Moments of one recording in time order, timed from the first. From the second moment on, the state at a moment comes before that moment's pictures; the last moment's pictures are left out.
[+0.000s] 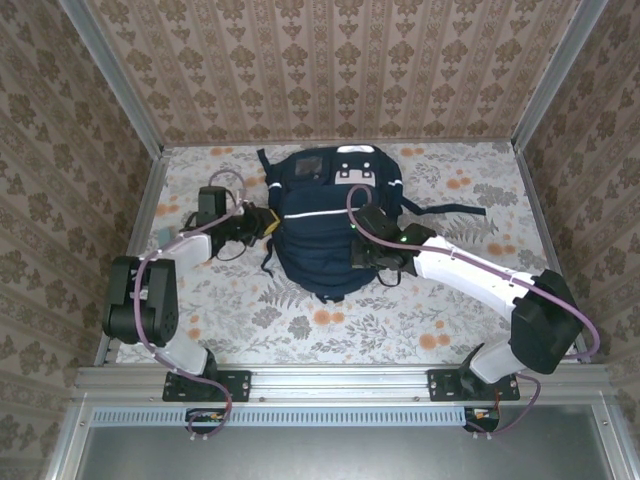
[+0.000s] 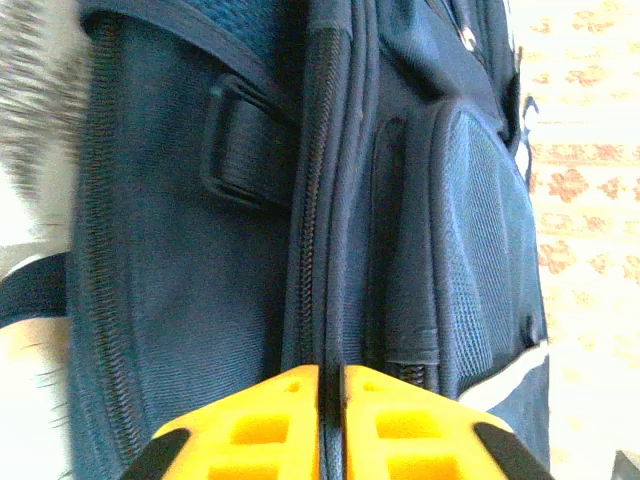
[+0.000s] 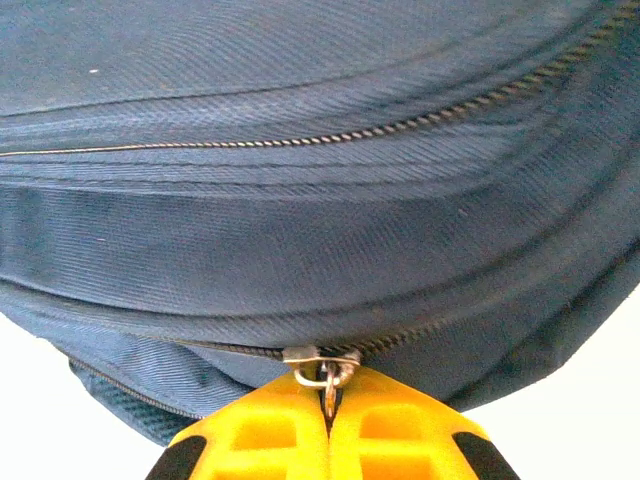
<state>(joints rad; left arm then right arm) -0.14 1.58 0.84 0.01 0.72 -0.92 0.73 1.49 1.12 -0.63 0.12 0.69</state>
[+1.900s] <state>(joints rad) -0.27 1.34 0.68 -0.10 0.60 -1.05 0.64 1.63 1.20 -0.57 0.07 0.58</state>
